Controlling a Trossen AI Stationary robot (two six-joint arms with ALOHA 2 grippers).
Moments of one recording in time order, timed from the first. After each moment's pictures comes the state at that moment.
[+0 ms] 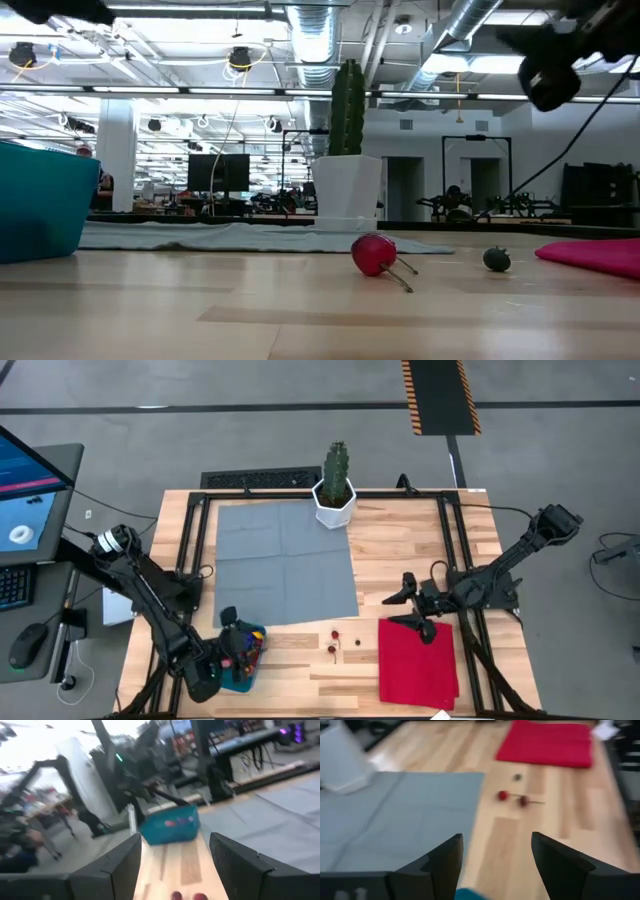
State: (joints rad) left arm -0.95 1.45 0.94 -0.55 -0.97 -0.92; right arm 0.63 0.98 0.15 0.88 0.45 0.30
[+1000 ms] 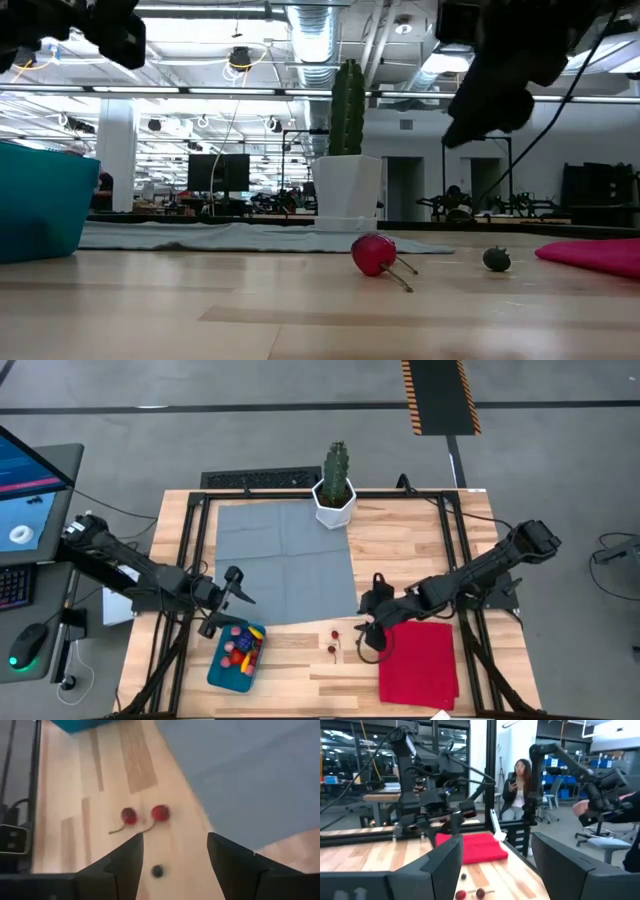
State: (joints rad) left arm -0.47 0.64 0.10 0.71 -0.12 -0.01; right arm 0.43 1.45 0.82 -0.22 0.21 0.61
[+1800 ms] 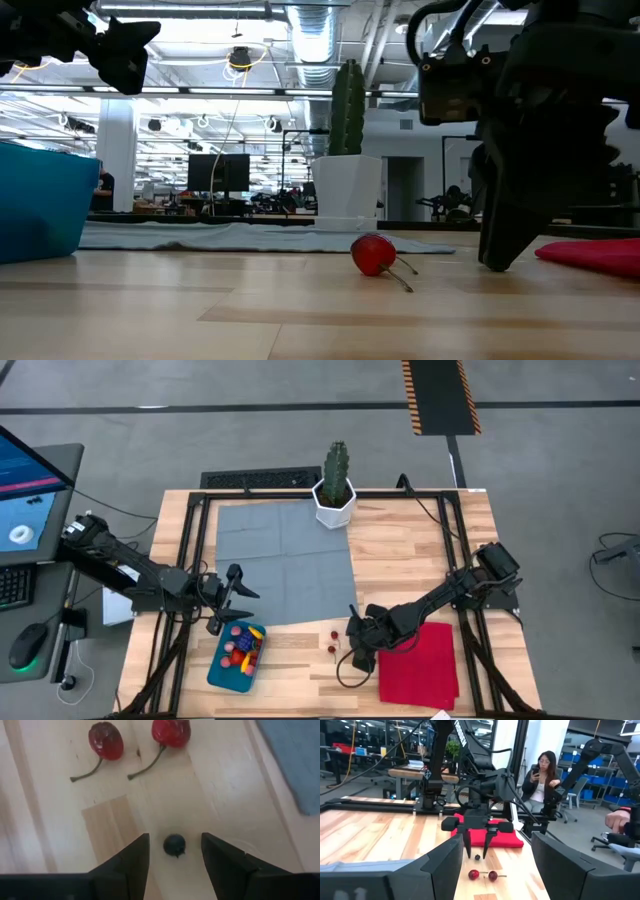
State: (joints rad) left arm -0.47 0.65 0.08 0.66 -0.25 -0.14; right arm 0.49 1.85 1.06 -0.41 0.12 0.76
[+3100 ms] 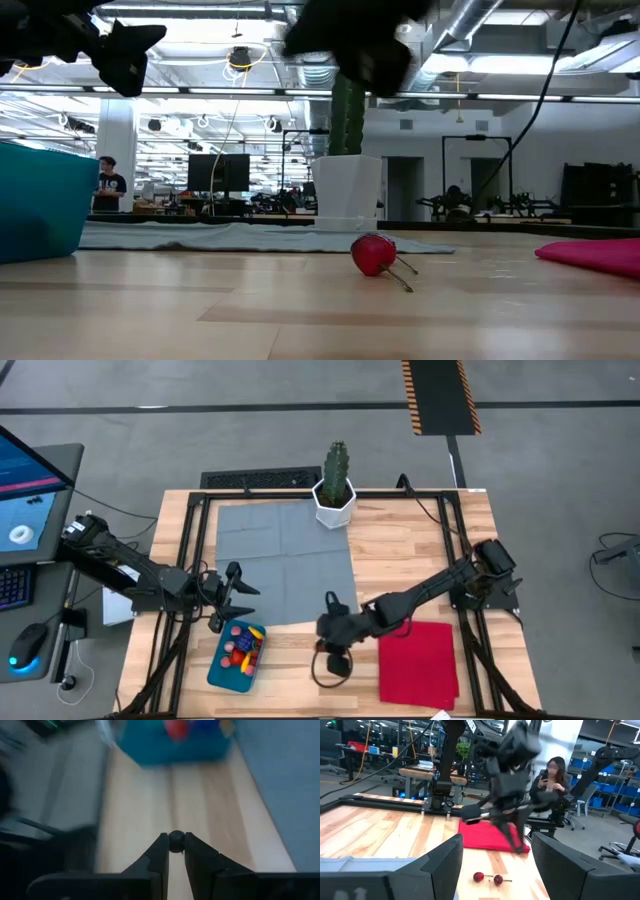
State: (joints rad) left arm -0.47 0.65 0.08 0.67 -0.30 -0.17; right arm 0.41 1.86 1.30 -0.20 0.04 0.50
